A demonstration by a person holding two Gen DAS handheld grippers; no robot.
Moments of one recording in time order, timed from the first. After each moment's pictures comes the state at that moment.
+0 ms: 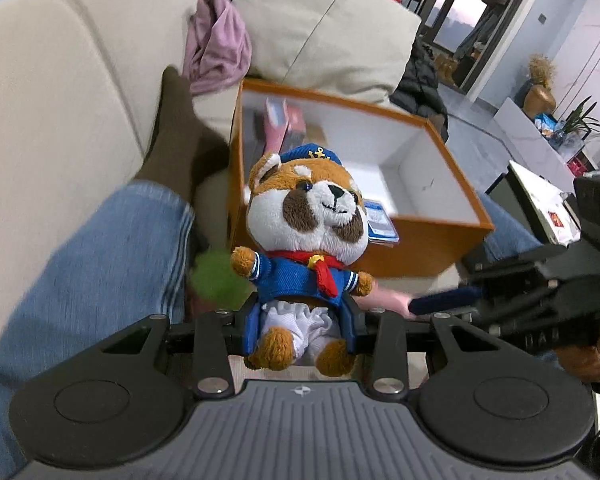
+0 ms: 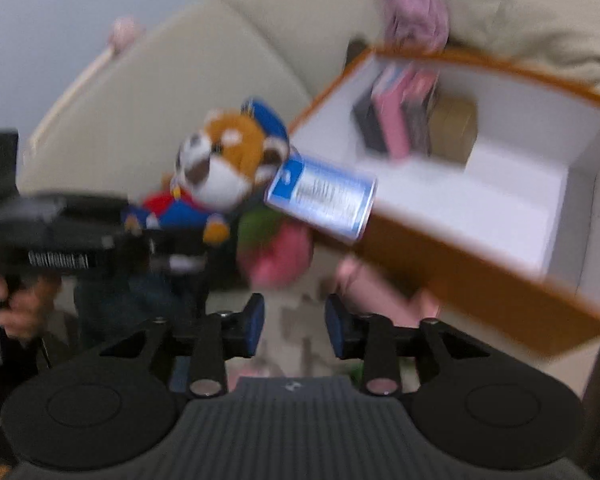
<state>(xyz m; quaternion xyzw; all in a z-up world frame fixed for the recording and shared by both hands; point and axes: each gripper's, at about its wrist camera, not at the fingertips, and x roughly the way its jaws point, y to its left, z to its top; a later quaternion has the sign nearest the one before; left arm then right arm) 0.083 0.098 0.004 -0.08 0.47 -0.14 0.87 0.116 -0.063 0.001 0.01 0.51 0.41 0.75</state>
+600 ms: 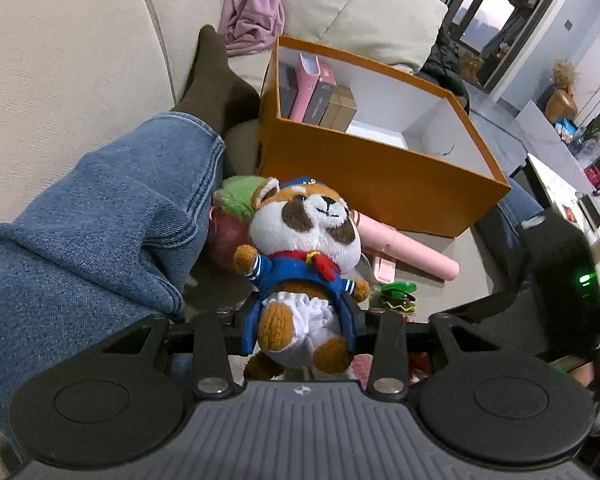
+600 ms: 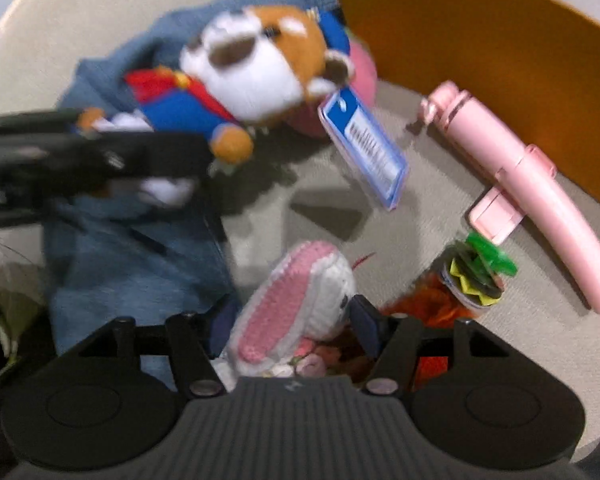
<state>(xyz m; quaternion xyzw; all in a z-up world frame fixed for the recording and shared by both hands) 0.036 0.110 -0.015 -0.10 0.48 -0.11 0.86 0.071 0.001 -0.082 -0.05 0.60 0.38 0.70</state>
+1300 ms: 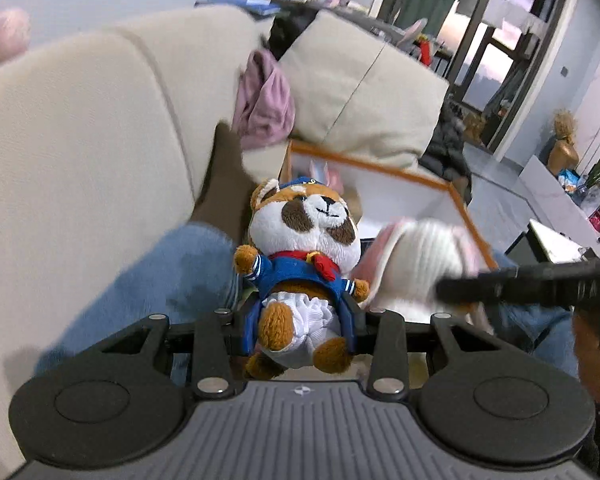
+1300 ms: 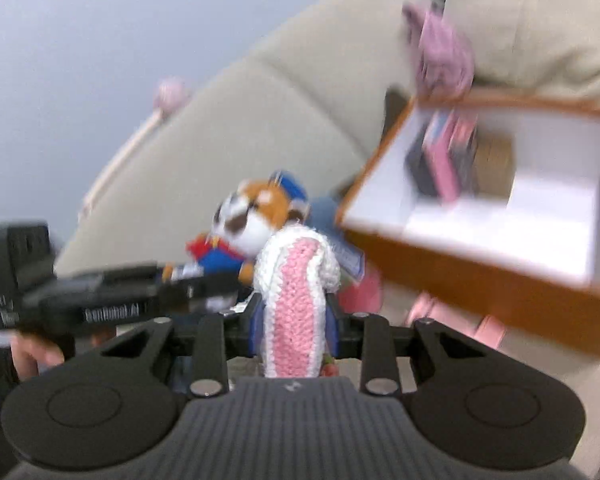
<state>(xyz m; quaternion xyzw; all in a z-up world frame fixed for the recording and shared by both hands) 0.056 0.118 0.051 -0.09 0.38 -0.08 0.91 0.128 -0.068 0.045 0.12 0.41 0.42 0.80</state>
